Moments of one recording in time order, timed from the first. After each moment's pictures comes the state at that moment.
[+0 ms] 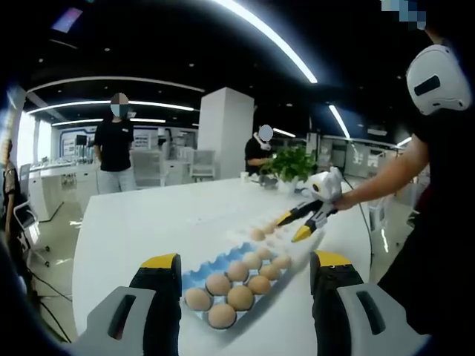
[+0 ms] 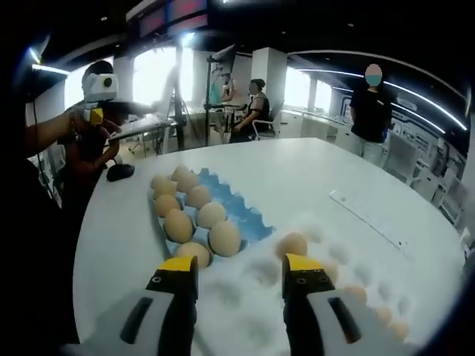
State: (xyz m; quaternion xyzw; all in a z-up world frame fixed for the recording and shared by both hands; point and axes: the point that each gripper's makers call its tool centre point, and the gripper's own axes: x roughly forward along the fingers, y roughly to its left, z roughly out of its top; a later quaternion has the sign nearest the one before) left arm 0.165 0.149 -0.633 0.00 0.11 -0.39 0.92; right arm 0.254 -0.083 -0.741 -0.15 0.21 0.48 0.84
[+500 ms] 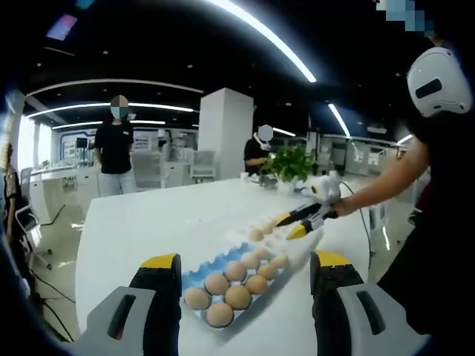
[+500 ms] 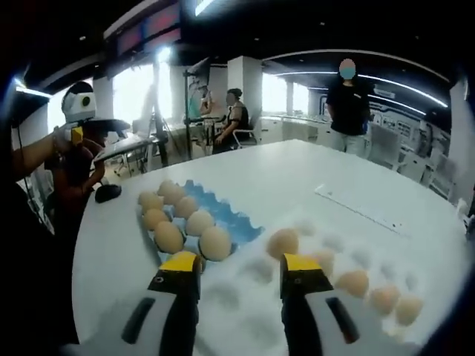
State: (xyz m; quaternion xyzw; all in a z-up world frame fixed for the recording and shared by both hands) left arm 0.159 0.146 -0.629 0.01 0.10 -0.38 0.92; right arm 0.266 -0.093 -0.736 -0.08 0.20 0.43 0.87
